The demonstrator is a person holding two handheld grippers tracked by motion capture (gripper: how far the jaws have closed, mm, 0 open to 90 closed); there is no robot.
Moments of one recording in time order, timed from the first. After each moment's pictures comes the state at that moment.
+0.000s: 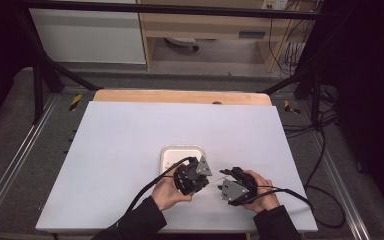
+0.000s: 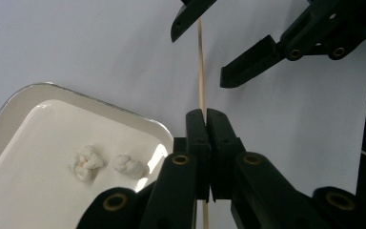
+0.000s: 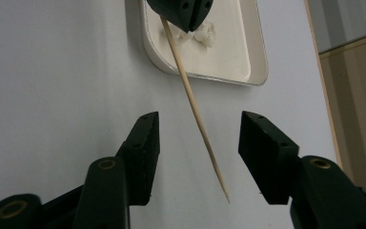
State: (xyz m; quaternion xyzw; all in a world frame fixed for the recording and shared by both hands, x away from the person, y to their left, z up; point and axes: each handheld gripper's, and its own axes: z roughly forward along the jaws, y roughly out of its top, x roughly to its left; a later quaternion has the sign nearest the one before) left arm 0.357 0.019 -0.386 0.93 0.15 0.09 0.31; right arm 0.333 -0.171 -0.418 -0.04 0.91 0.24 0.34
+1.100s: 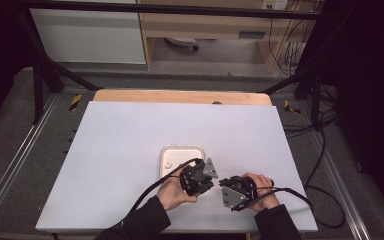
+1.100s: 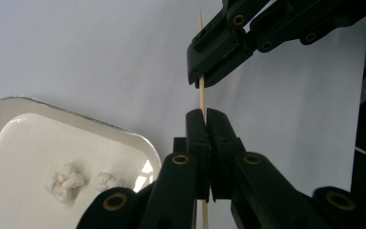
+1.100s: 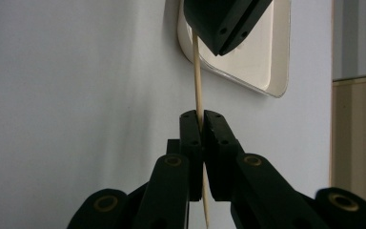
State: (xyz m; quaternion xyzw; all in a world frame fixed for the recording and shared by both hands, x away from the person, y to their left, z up) left arm 0.358 0.006 -0.390 0.94 0.14 0.07 0.30; right arm 0.331 -0.172 -0.422 -0.13 0.91 0.20 0.33
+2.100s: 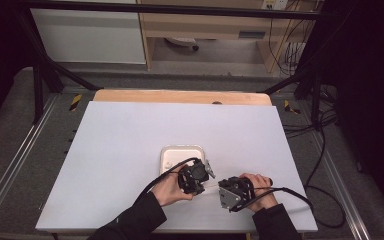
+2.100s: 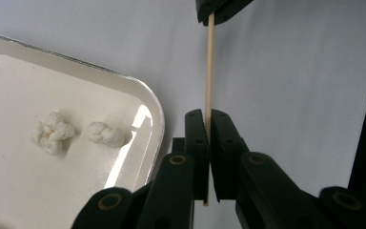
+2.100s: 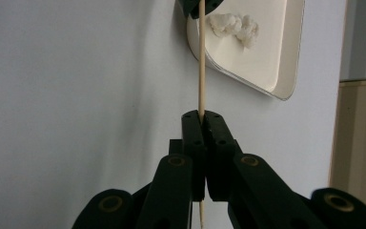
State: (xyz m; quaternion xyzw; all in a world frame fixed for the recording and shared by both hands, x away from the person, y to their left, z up) left arm 0.367 0.008 -0.398 0.97 0.14 0.03 0.20; right arm 0.330 -0.164 -0.421 -0.15 0.92 0.17 0.33
